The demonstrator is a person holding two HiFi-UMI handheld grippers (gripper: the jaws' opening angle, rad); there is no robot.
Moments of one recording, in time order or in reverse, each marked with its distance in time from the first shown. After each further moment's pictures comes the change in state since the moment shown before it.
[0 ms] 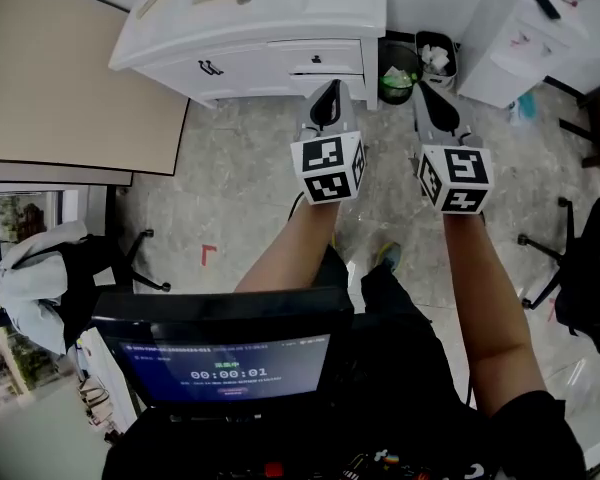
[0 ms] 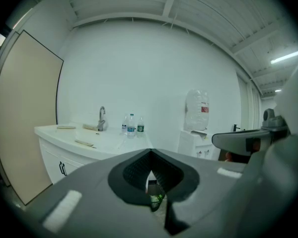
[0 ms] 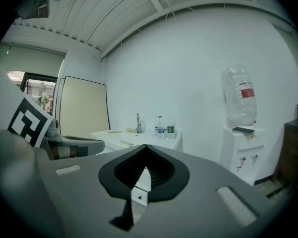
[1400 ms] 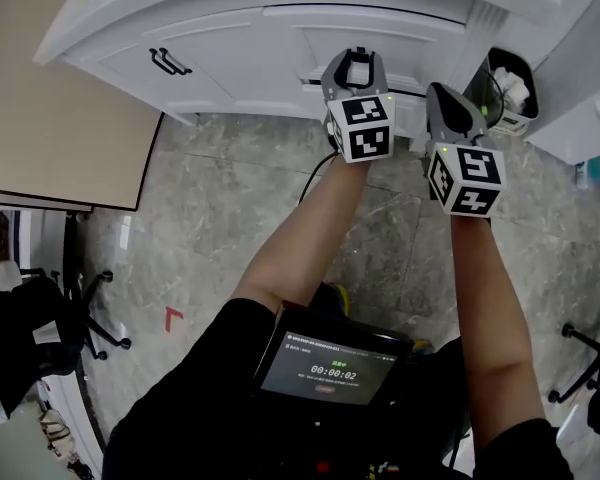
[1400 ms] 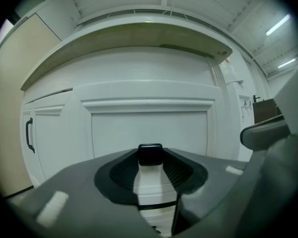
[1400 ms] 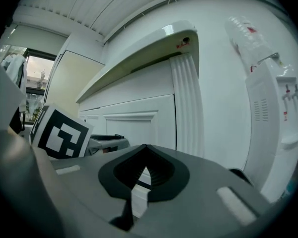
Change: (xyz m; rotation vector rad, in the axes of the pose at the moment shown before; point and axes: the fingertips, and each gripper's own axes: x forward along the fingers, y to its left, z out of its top) left arm 0.347 0.231 -0.338 0.102 -0.081 0.102; right arm 0.354 0.001 -0.364 -0.033 -0.028 -0.006
